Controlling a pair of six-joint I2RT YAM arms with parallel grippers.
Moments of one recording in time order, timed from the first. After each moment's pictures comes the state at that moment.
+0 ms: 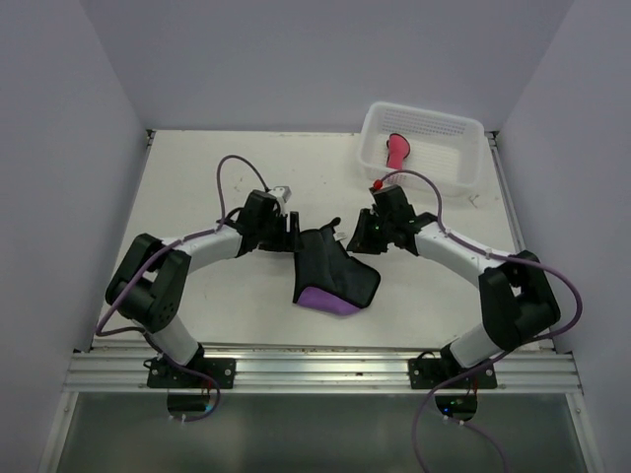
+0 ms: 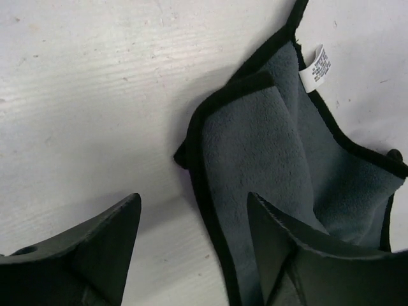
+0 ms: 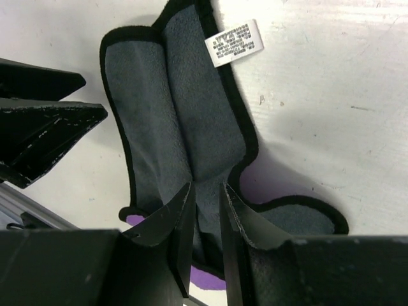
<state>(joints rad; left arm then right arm) -0.47 1.64 0.88 -0.09 0.18 -0.41 0.49 1.53 0.96 -0.33 -0.19 0.66</state>
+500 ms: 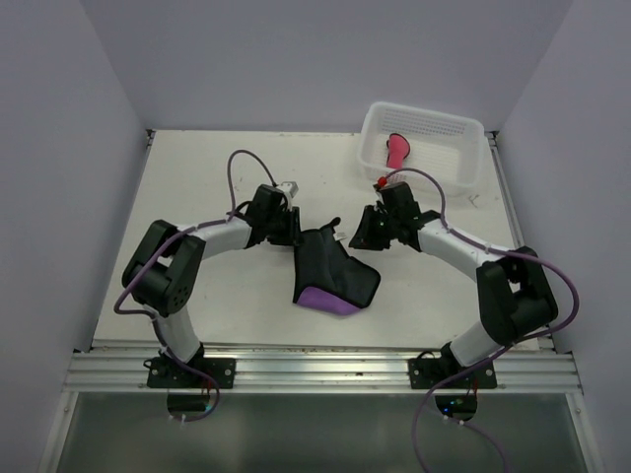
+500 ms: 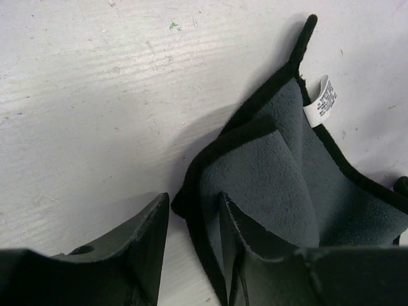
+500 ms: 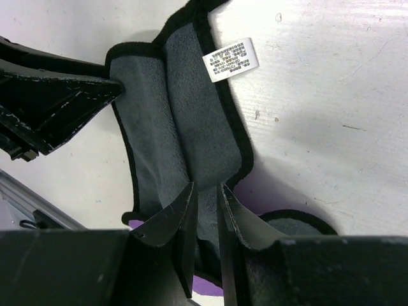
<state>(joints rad) -0.48 1.79 1.00 -0.06 0.18 -0.39 0.43 1.57 0.96 -0.28 -0.28 0.63</state>
